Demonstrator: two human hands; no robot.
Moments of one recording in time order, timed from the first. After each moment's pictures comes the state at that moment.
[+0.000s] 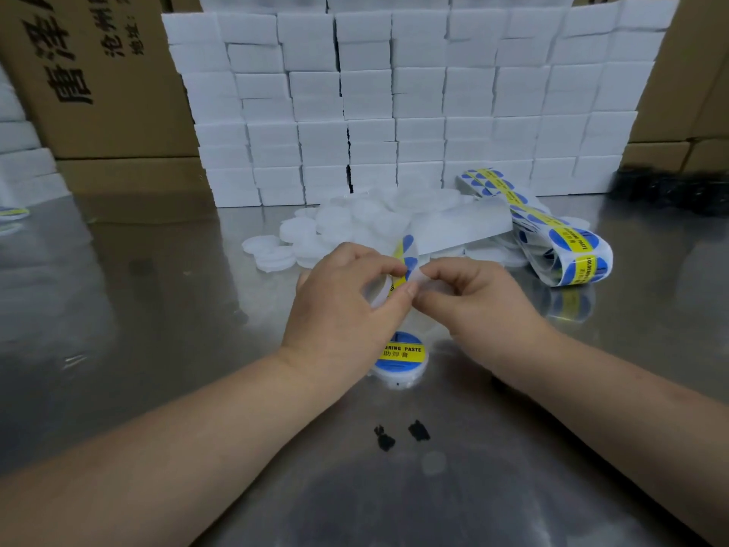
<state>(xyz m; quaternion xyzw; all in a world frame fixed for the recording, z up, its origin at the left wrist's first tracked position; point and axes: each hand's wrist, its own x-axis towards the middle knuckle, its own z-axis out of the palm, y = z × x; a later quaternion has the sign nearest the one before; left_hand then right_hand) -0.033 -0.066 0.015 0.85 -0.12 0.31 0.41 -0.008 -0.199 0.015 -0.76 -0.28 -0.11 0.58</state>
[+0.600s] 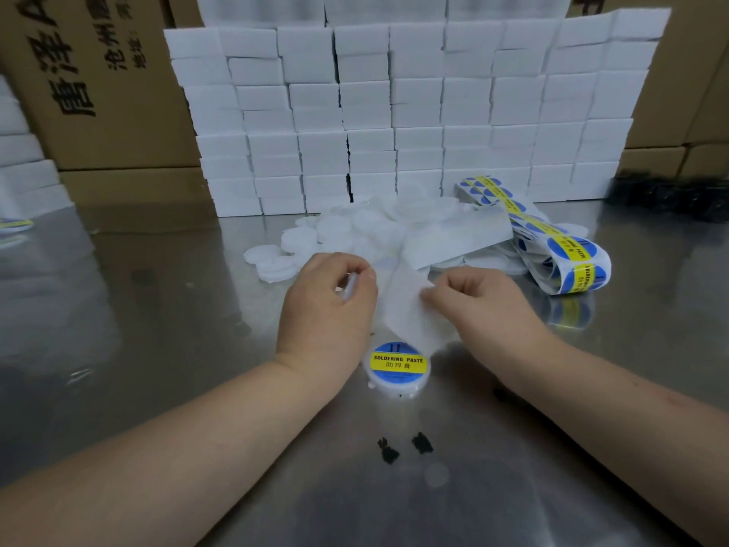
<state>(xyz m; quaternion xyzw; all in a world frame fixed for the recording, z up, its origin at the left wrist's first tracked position) -0.016 -0.054 0.009 0.80 -0.06 0.35 0.49 -0.002 -0.203 0.016 -0.81 -0.16 -0.12 0.56</state>
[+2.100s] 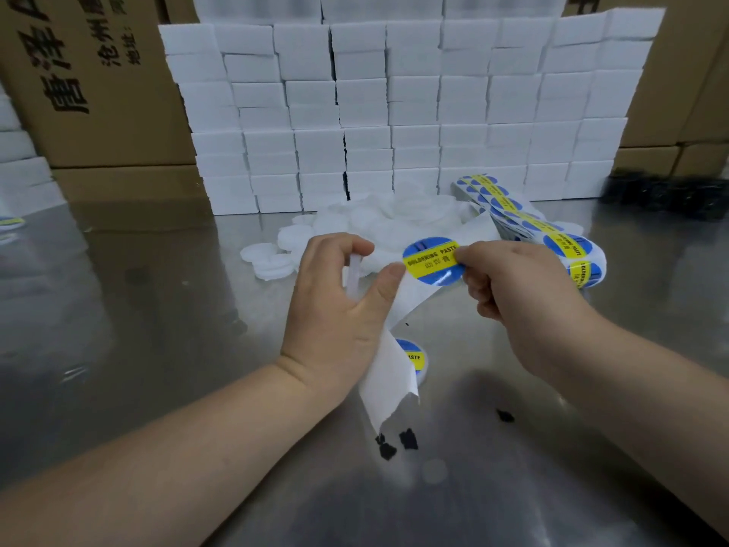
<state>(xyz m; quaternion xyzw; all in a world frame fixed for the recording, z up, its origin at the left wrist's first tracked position) -0.027 -0.062 0.013 0.77 -0.13 0.40 0.48 -0.007 -0.212 0.043 -0.73 -0.04 -0.10 0.67</state>
